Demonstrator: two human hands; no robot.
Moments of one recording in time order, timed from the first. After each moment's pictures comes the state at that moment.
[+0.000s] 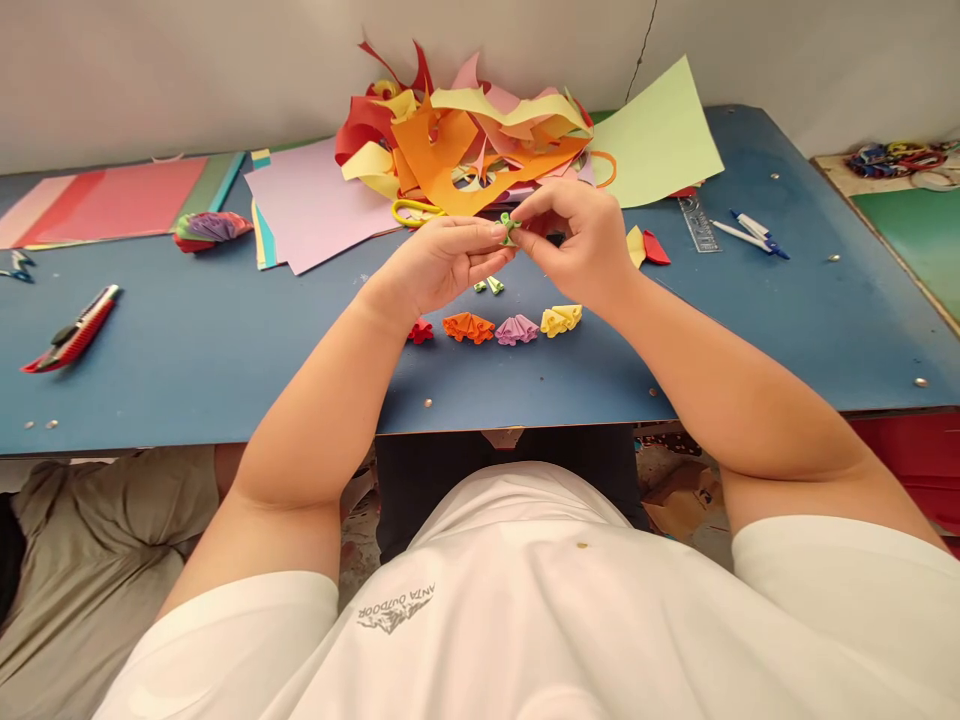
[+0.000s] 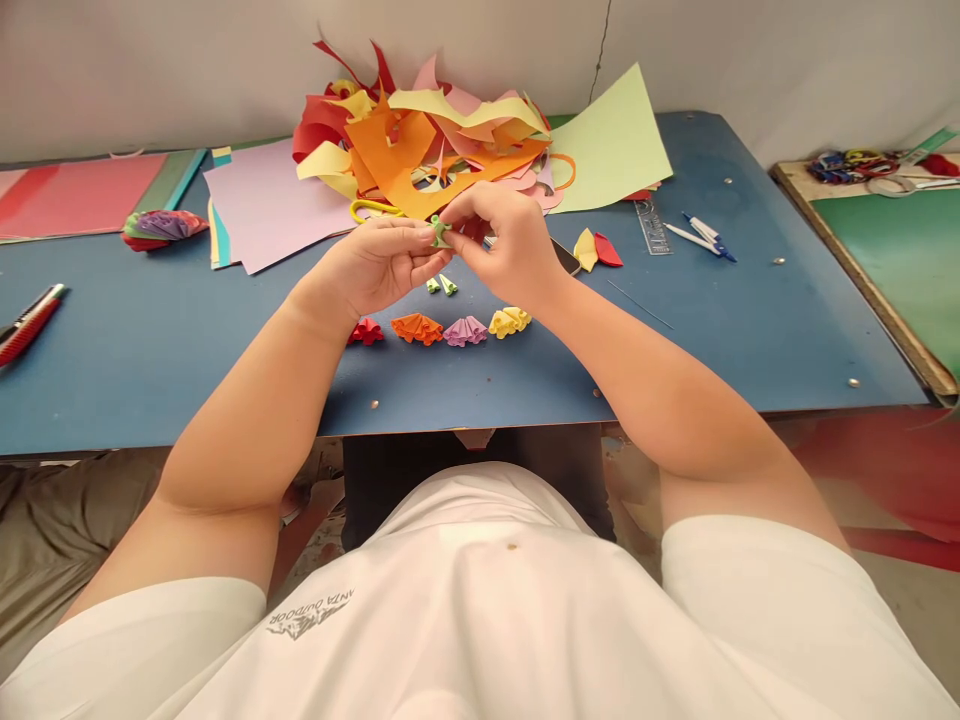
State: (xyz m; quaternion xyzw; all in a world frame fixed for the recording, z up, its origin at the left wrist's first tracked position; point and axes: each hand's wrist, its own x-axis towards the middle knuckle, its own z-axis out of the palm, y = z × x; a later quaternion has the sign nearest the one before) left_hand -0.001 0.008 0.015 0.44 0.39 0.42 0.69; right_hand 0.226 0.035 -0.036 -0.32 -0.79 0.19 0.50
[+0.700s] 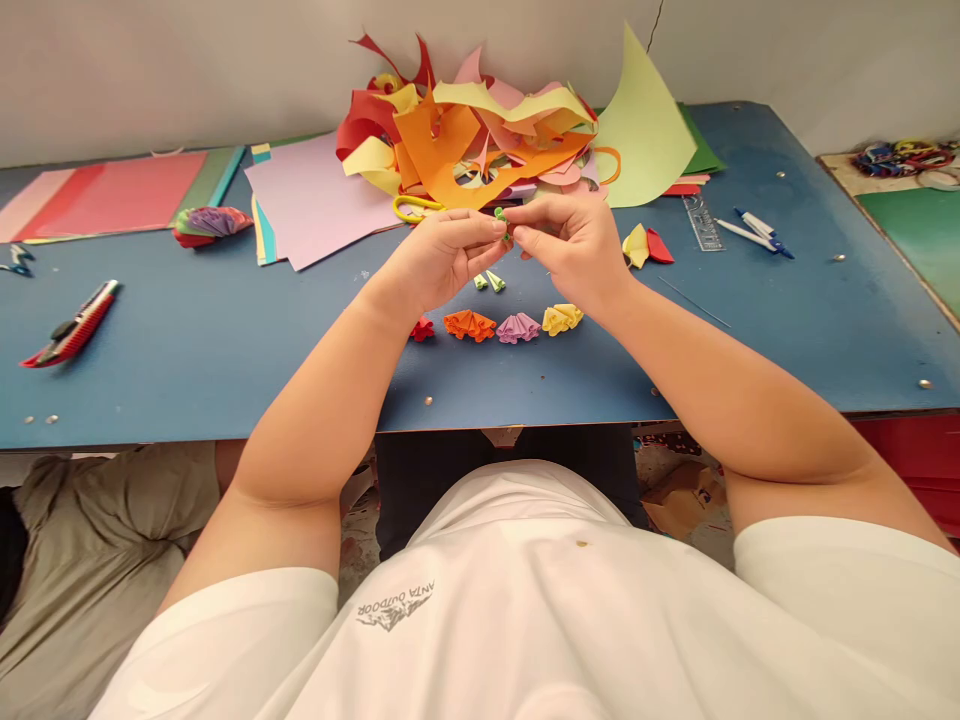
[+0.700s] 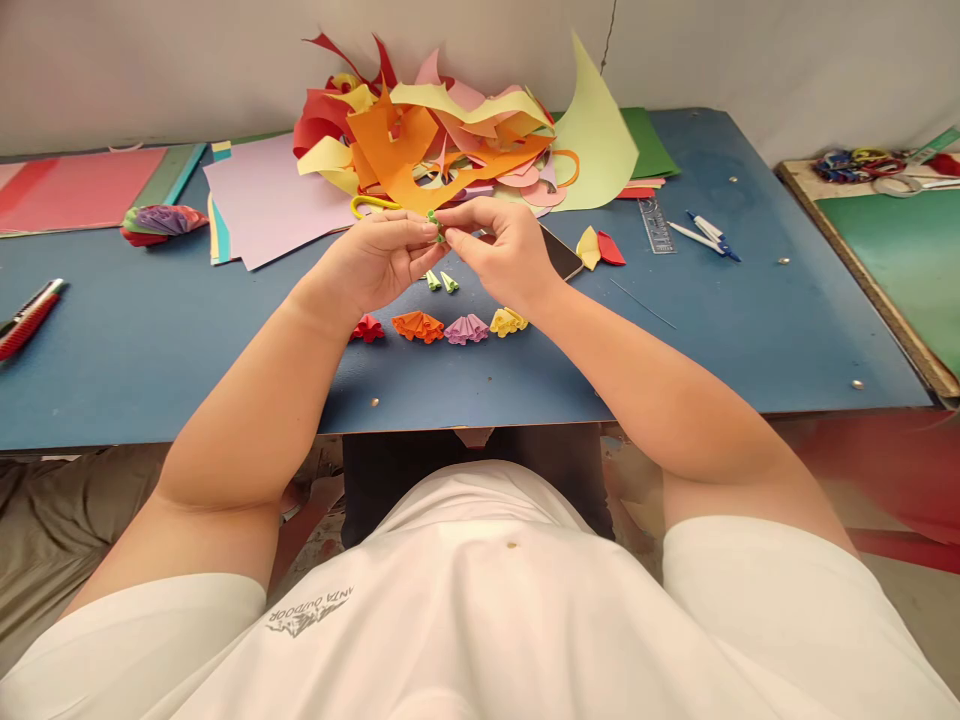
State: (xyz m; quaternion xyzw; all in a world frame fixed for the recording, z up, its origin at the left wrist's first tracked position) left_hand -0.002 0.012 0.009 0.43 0.40 0.46 0.67; right_hand 0.215 0.033 -0.043 -0.36 -0.72 0.32 0.51
